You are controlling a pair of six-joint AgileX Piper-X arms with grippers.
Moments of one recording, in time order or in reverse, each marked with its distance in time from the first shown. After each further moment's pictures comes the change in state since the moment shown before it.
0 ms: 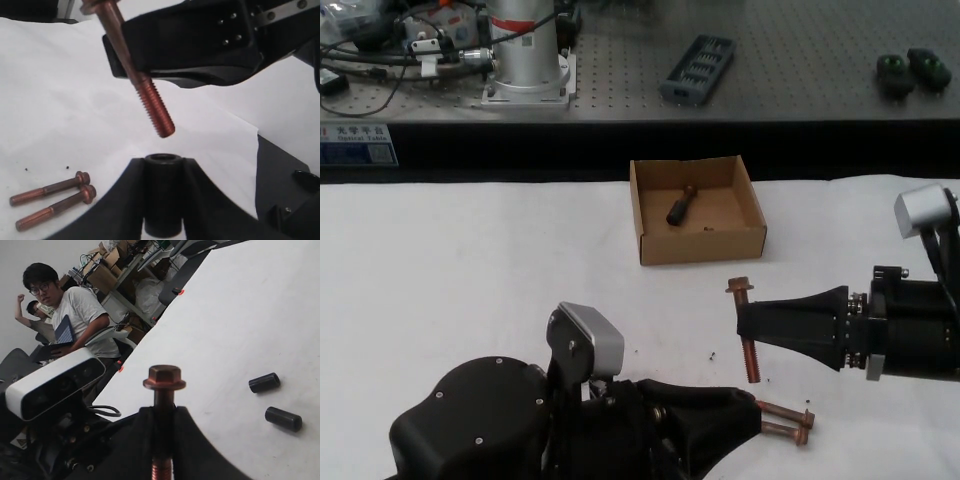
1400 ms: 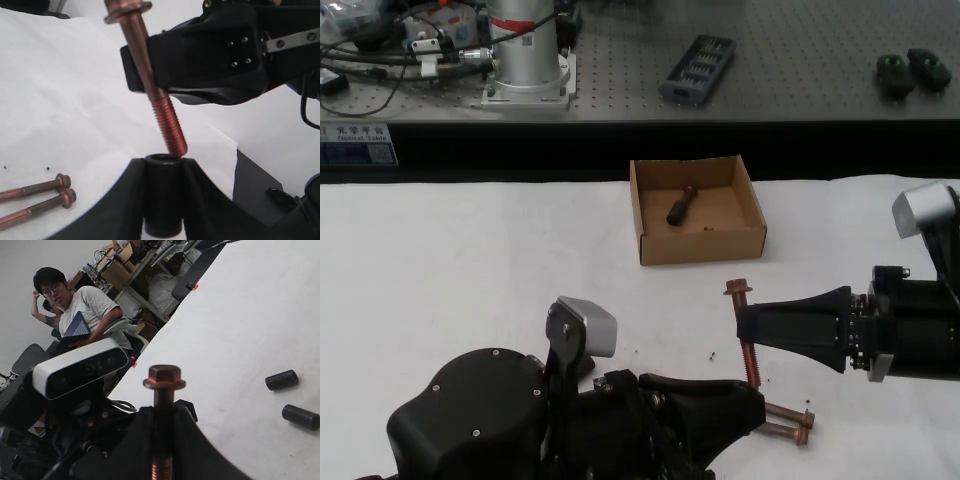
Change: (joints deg) left arm 0.7 0.0 -0.7 -0.8 1.0 -7.3; right arm 0.0 0.0 0.0 -0.8 -3.1 1.4
